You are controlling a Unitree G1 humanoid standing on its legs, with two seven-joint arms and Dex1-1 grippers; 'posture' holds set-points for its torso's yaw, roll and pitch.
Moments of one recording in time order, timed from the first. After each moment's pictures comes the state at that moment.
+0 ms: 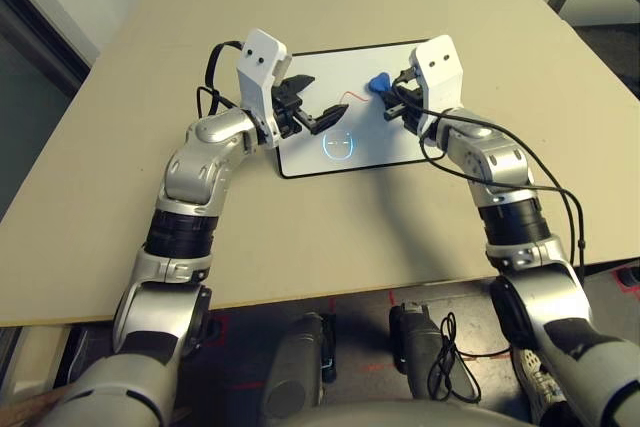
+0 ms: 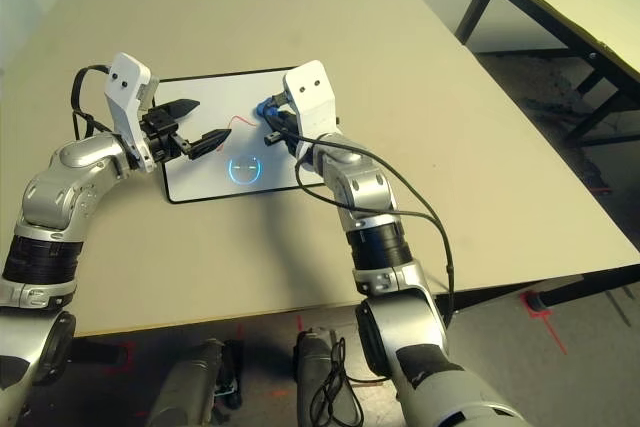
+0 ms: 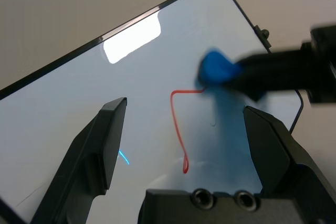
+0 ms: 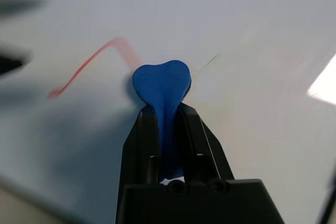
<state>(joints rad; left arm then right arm) -0.70 0.44 -0.02 0.04 -0.25 0.55 -0.65 -0.70 -0.18 0.15 0.04 0.12 0.74 0.39</state>
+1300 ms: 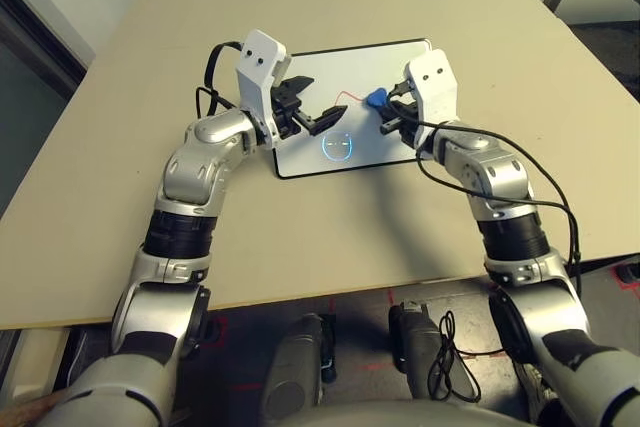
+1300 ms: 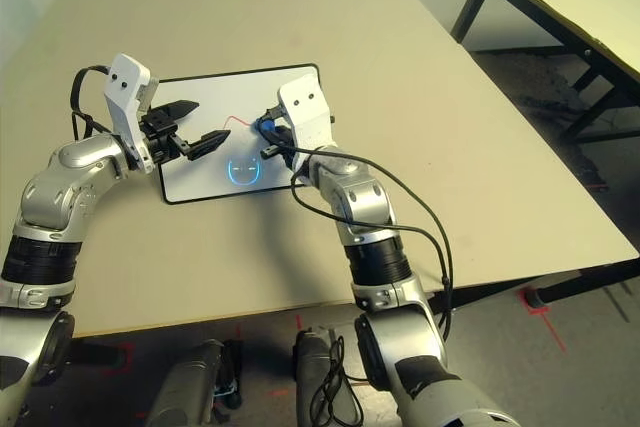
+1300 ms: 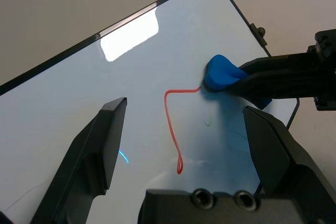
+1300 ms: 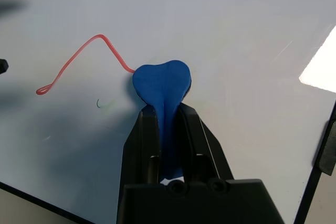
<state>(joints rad) -0.70 0.44 -0.02 0.04 -0.25 0.56 -0.65 -0.75 -0.16 0.09 0.08 0.11 0.74 0.32</state>
